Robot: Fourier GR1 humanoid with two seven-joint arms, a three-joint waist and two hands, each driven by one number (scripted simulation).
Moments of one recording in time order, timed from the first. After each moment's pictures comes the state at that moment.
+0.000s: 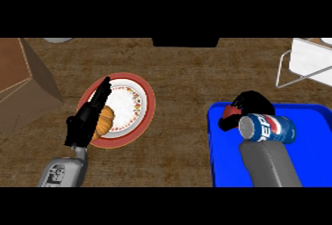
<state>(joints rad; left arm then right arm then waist) -0.18 0.07 -0.05 -1.47 -0.15 -0.01 0.05 -0.35 -0.02 0.04 -1.41 1.07 0.09 0.87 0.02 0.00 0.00</state>
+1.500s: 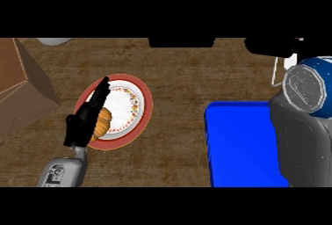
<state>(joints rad) -0.18 0.07 -0.03 -1.47 -0.15 -0.01 0.06 -0.84 -0.12 -0.02 -1.74 1.32 0.06 1.05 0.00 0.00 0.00</state>
